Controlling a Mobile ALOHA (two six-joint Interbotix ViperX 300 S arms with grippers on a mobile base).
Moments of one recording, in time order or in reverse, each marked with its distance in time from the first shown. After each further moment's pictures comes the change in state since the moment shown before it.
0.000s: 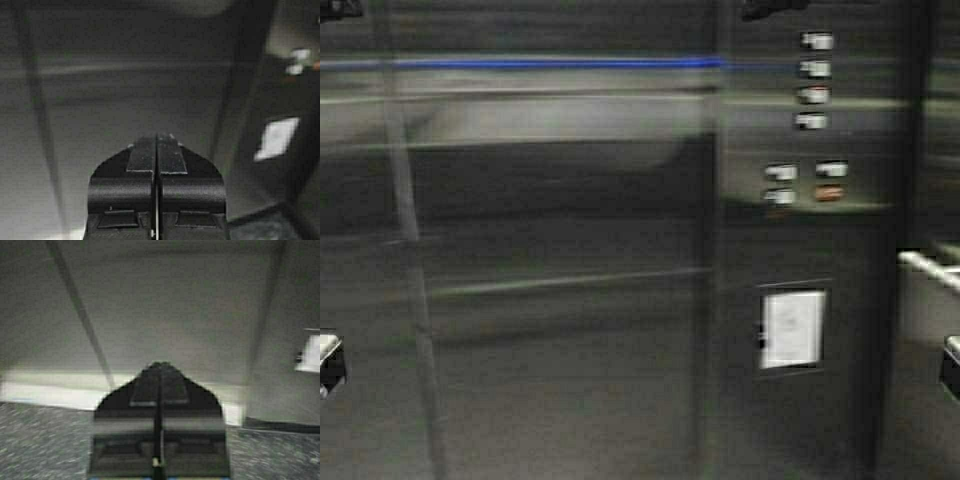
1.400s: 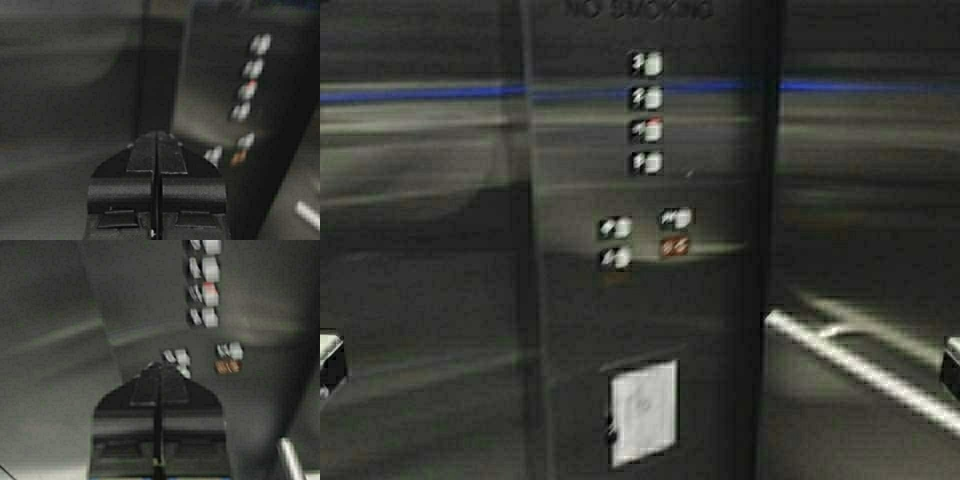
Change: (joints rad) left arm 0.002 -0.112 0.040 -0.003 -0.003 -0.055; right arm 0.071 -0.198 -0.003 0.008 0.089 0.006
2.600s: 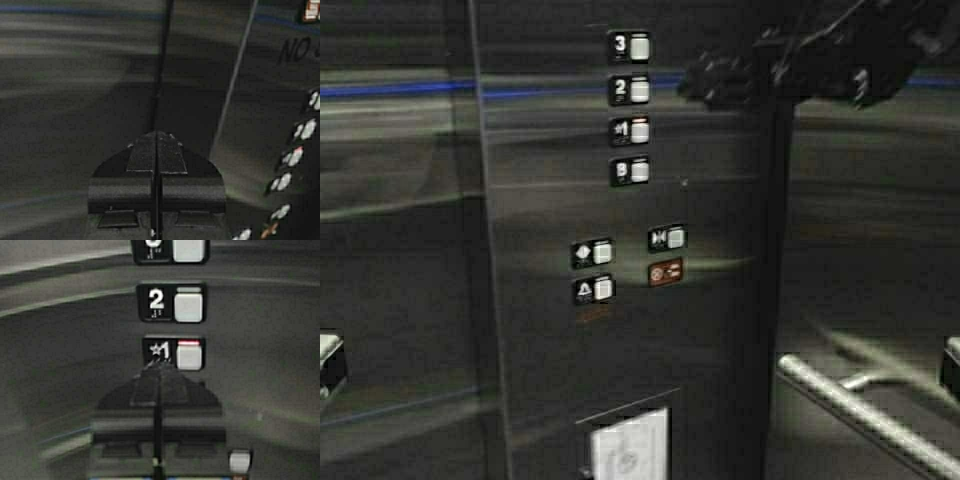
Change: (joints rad) left arm 0.029 -0.037 0.000 0.002 -0.021 -0.012; right arm -0.038 0.571 0.195 -0.052 -0.992 -0.077
